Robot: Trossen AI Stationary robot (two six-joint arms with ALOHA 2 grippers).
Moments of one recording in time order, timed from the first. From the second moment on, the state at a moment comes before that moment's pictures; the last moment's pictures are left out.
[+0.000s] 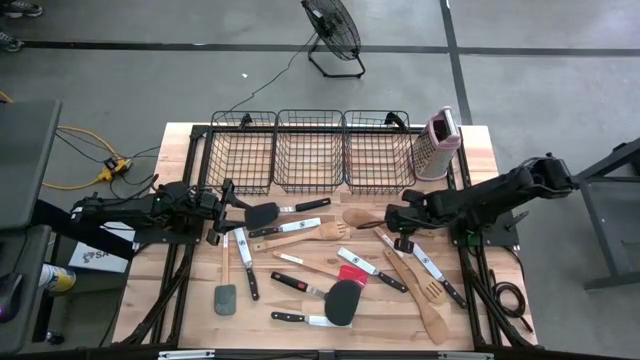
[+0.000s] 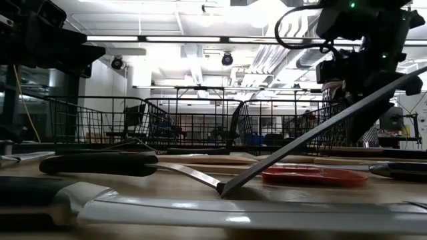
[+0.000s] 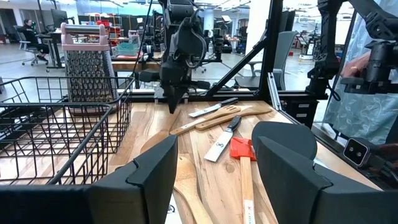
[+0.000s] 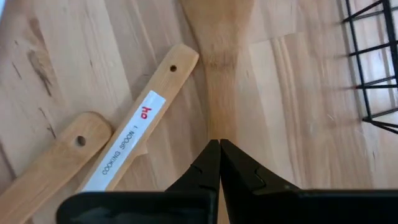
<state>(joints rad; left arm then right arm) 0.03 0.01 0.01 0.04 0.16 -0.03 0.15 1.30 0.66 -0.67 0.18 0.39</state>
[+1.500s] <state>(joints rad) 0.03 0.01 0.01 0.04 0.17 -0.03 -0.02 1.35 0.66 -0.57 0.04 0.32</state>
